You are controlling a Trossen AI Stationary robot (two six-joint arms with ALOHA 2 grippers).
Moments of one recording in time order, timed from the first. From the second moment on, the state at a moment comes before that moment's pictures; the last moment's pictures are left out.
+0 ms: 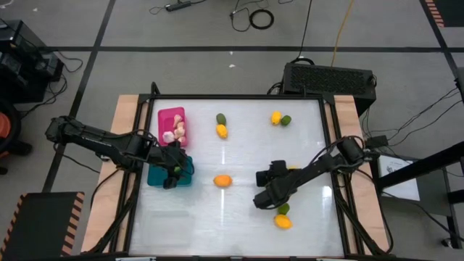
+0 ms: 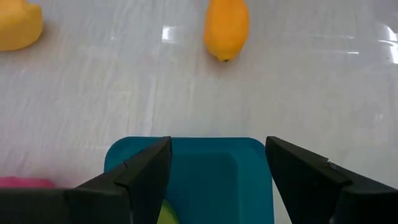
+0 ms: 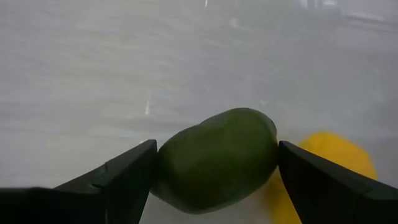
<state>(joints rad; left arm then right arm) -0.20 1.01 0.71 -0.66 -0.03 -0.23 0.42 1.98 1.23 -1.19 0.54 2.05</state>
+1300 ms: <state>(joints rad) -0.20 1.01 0.73 -0.76 -0.03 -0.20 0.41 2.00 1.50 -0.87 0.90 1.52</state>
